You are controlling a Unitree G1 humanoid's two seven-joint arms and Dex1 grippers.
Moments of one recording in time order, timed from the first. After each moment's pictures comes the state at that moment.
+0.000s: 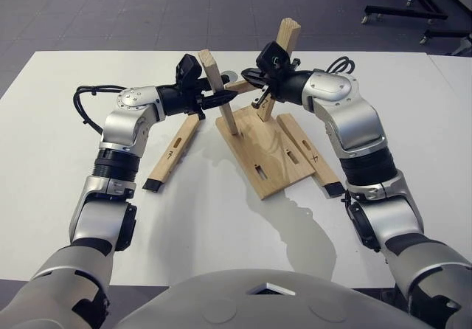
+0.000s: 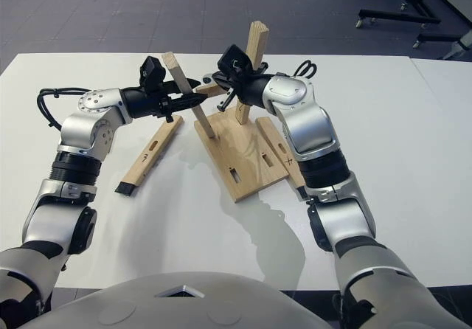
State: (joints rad) left arm -0.64 0.36 -0.11 0.34 -0.32 0.32 -1.00; right arm -0.69 -0.34 0.25 -0.01 0.04 0.63 0.66
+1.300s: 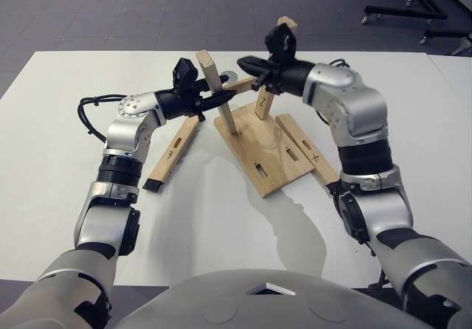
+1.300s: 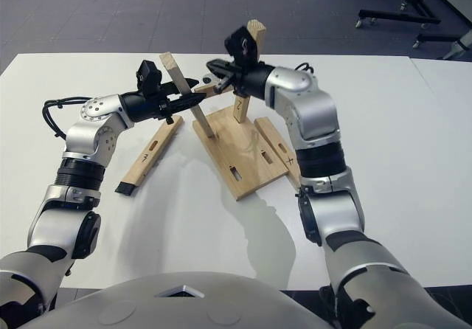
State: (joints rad) left arm -0.60 0.33 -0.08 0.37 -0.34 0.22 -0.99; right arm -0.79 -0.26 0.08 0.06 0.27 0.74 0.64
